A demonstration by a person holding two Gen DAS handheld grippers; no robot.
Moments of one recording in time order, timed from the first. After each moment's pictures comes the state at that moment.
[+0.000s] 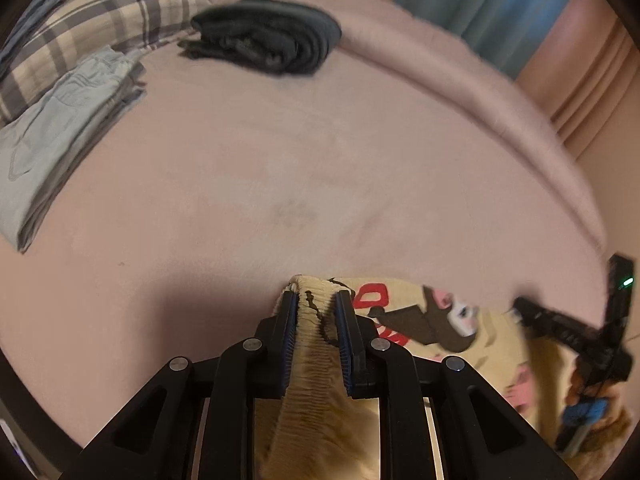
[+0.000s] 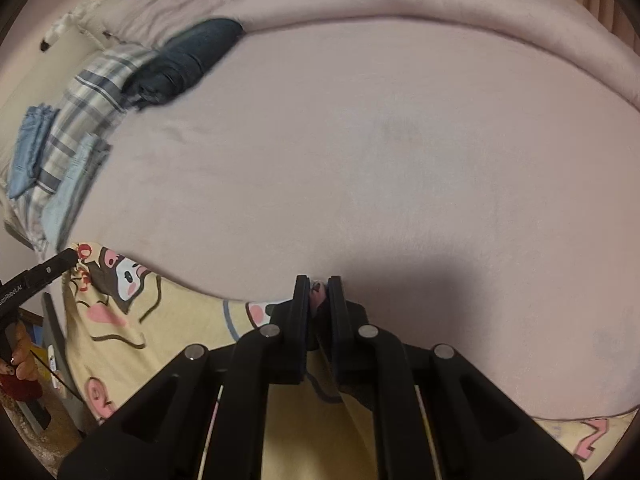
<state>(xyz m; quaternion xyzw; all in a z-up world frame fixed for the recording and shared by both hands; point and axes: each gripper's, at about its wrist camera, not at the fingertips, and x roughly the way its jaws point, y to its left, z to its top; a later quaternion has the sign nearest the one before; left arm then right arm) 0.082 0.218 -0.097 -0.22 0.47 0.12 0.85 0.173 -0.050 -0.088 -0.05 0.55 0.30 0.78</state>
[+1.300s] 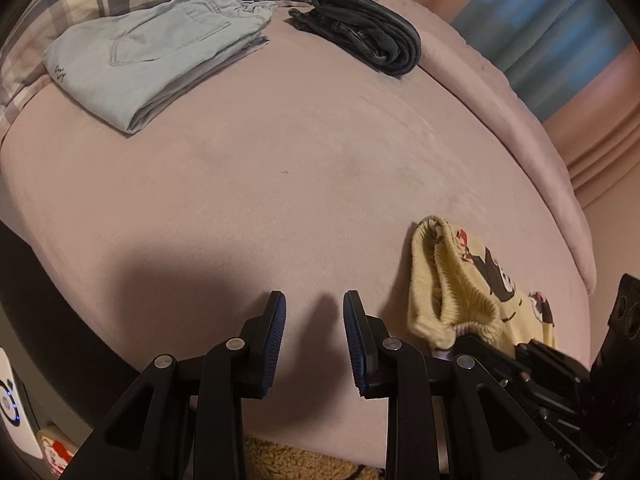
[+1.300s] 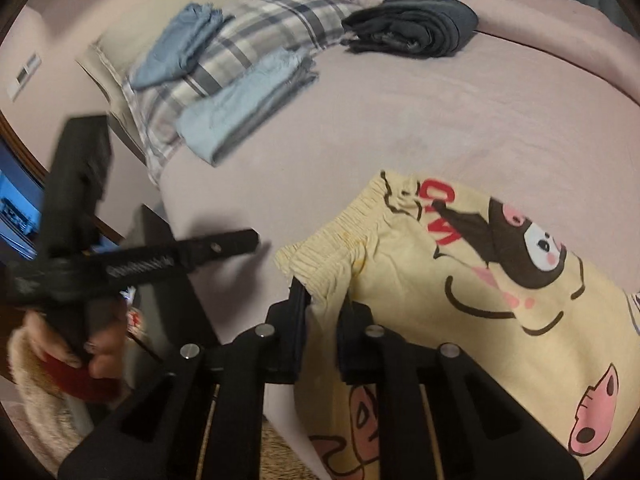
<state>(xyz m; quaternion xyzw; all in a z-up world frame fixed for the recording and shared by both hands) -0.031 0.282 -0.098 -0.33 0.45 0.16 0.82 0.003 0.104 -0.054 -0.07 0.49 0.52 0.69</state>
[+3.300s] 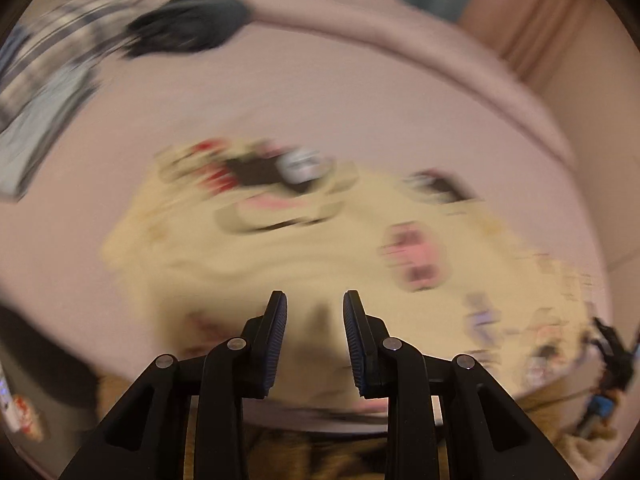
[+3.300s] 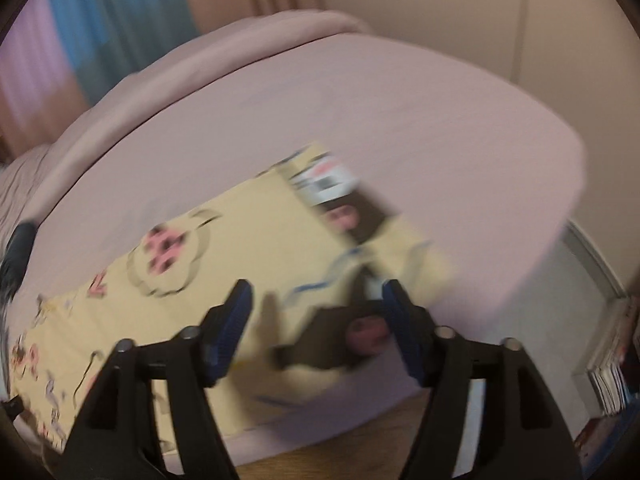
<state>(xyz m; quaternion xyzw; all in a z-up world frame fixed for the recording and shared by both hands) 0.026 0.066 -0.056 -0.18 0.48 0.05 0.86 0.022 -0.475 -0.047 0.15 0.43 -0.11 0.88</state>
